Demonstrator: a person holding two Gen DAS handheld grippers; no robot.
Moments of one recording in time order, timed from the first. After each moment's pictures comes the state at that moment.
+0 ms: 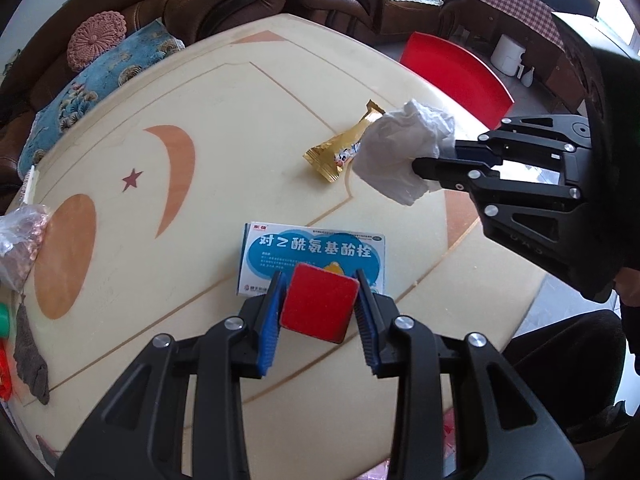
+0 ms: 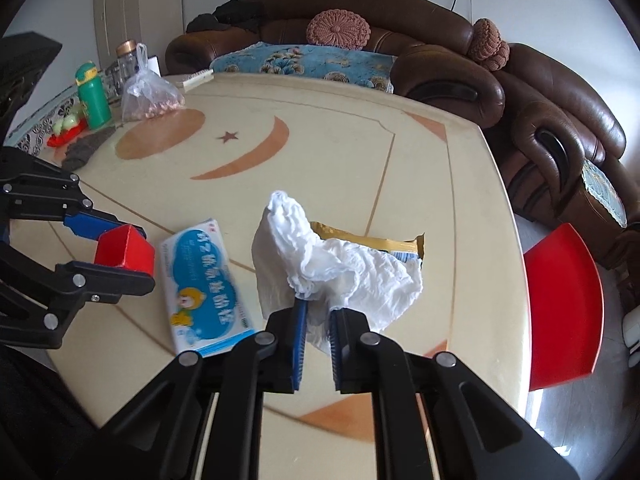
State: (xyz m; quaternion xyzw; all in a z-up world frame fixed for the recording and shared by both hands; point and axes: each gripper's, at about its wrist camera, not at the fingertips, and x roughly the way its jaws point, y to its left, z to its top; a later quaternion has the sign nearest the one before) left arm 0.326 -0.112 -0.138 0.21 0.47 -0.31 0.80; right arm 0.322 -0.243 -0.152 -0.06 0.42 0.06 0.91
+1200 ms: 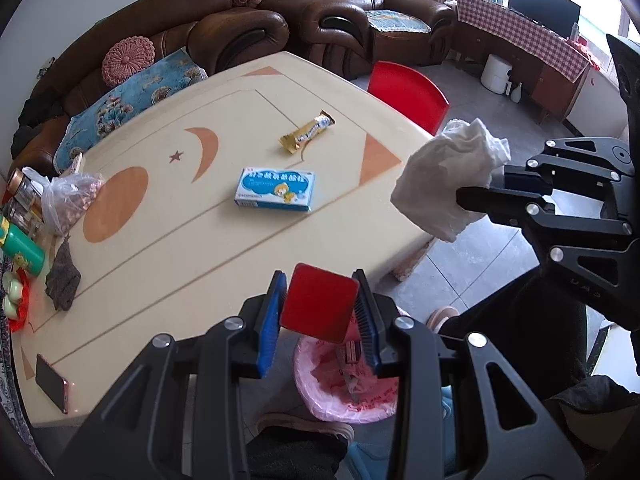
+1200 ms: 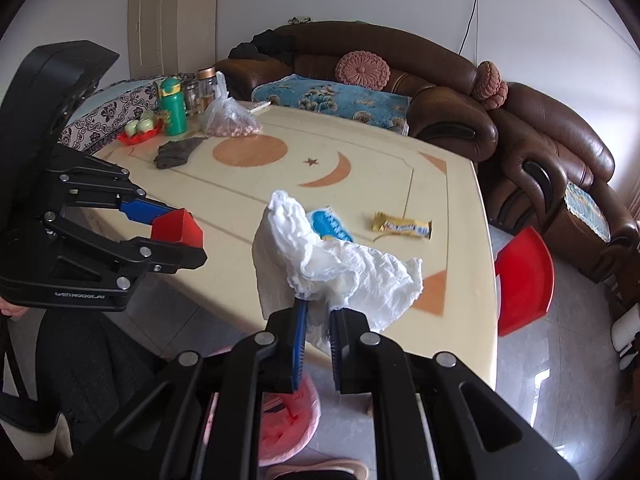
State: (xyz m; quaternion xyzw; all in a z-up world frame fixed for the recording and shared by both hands) left arm 0.144 -0.041 -0.066 0.20 0.43 -0.31 0.83; right arm 0.103 -0.165 -0.052 -0.07 0.38 0.09 0.92
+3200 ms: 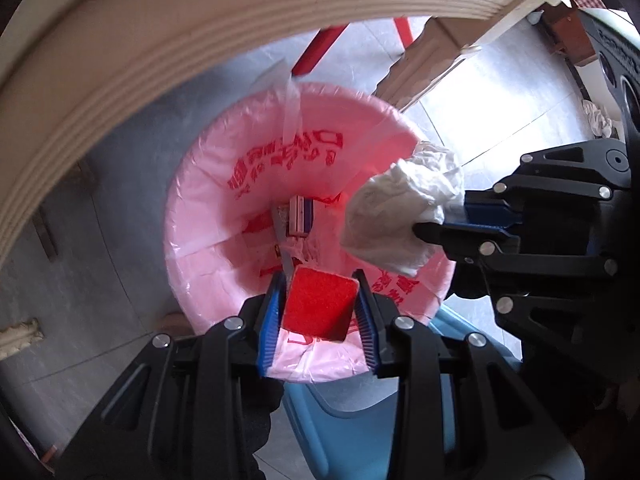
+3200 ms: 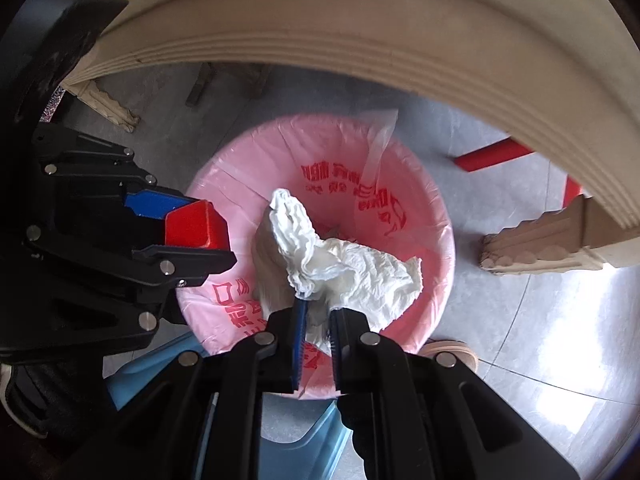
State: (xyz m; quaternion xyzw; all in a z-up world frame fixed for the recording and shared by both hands) left arm 0.138 -0.043 -0.371 0.17 0.66 -0.30 0.66; right arm 0.118 -0.125 -0.364 0.00 0.65 0.15 0.75
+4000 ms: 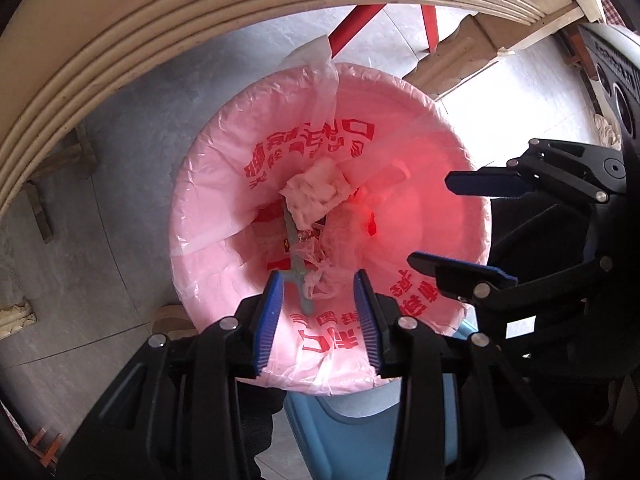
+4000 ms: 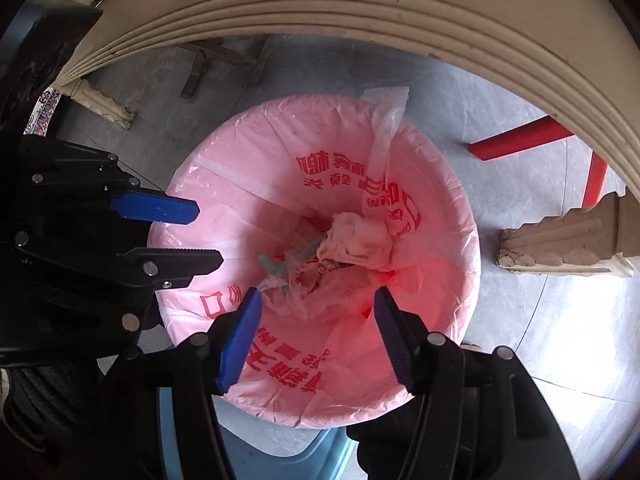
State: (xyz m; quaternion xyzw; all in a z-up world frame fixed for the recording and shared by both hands) left arm 0.153 -0.032 -0.394 0.15 0.68 -0.28 0.66; right arm 0.133 -0.129 -0.390 0.02 0.66 0.15 0.74
